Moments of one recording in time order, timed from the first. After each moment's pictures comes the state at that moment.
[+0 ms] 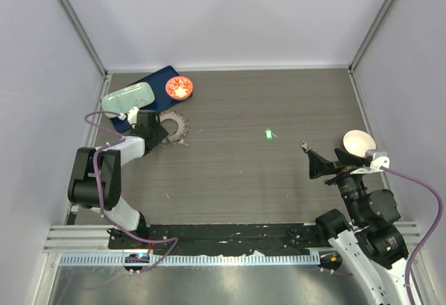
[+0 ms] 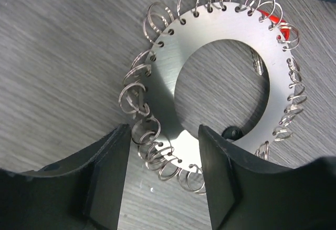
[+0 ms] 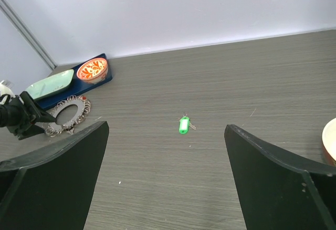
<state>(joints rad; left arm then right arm) -0.11 1.58 0.74 0.03 -0.27 -0.78 0.44 0.01 0.59 -0.48 0.25 0.27</state>
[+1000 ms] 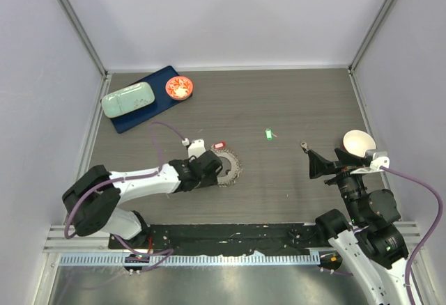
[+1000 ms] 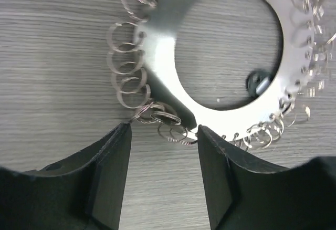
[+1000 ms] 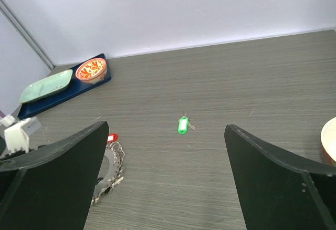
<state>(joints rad) -0.95 1.45 0.71 -0.34 -0.39 -1.00 0.44 0.01 0.59 -0.48 0.25 0.27</state>
